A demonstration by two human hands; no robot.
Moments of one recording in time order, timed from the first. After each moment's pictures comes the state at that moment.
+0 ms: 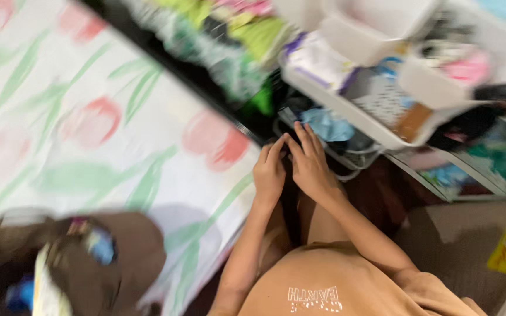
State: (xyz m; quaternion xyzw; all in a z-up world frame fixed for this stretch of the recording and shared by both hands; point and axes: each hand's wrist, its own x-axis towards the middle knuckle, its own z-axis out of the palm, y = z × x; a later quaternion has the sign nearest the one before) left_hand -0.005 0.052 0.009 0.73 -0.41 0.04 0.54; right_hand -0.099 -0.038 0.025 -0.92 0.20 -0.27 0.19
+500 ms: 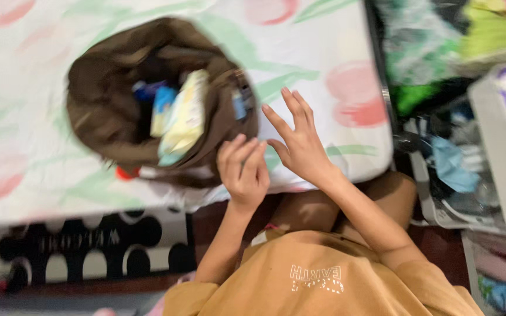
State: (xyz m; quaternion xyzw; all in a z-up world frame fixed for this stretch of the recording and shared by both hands) left_hand -0.022 0.324 0.121 0.81 -0.21 0.45 0.31; right_hand 0.013 0.163 0.120 -0.88 -0.24 -0.23 0.34
